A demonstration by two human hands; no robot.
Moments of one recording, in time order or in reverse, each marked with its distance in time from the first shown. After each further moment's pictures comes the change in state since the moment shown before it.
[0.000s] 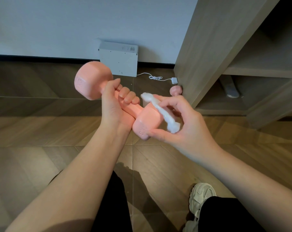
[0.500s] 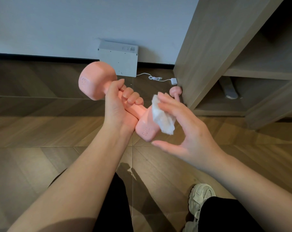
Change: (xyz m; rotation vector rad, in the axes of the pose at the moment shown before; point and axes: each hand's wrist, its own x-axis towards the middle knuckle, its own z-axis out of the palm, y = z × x) left_hand 0.004 0.001 -0.001 0.012 -0.020 -0.042; right_hand -0.006 0.002 0.000 -0.240 -0.073 -0.187
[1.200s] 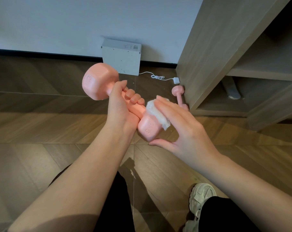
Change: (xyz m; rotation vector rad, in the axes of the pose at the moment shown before) left_hand -0.004 0.001 -0.003 0.013 0.099 -0.013; right_hand 0.004 -0.001 0.015 -0.249 0.004 -0.031
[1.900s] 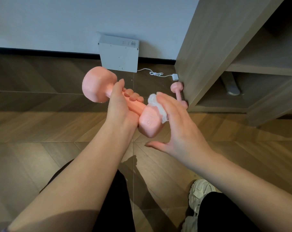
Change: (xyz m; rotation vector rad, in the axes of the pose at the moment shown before) left_hand 0.003 -0.007 0.004 -0.041 0.109 -0.043; right_hand -0.003 0.003 0.010 0.008 -0.028 0.050
